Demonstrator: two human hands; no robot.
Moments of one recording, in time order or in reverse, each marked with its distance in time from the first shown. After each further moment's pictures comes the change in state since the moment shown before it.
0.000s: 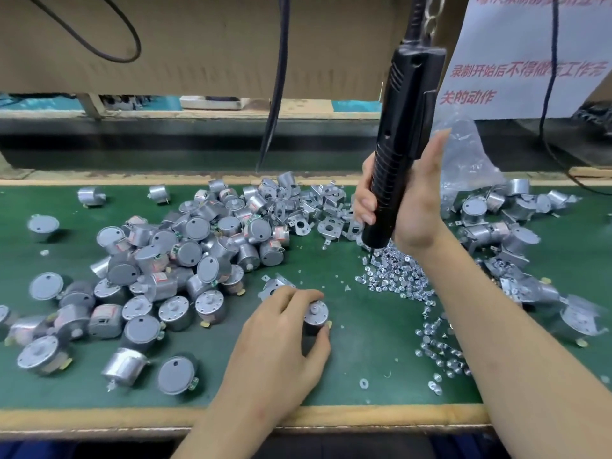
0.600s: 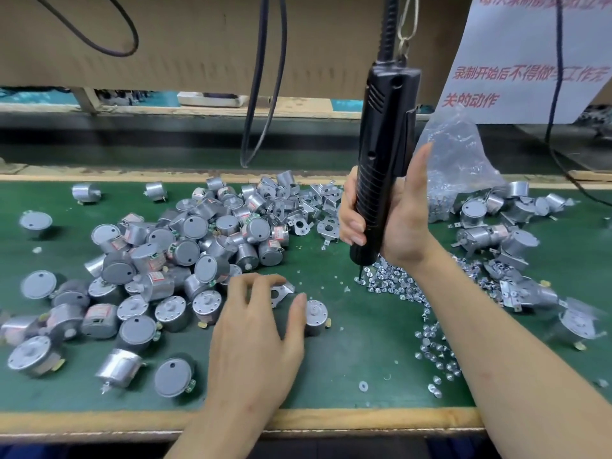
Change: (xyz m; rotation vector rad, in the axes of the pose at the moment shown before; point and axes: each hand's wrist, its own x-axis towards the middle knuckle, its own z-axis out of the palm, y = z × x) left_hand 0.003 -0.002 -0.005 -0.033 0.213 -0.230; right_hand -0.006 0.008 0.013 0.088 -0.150 0.117
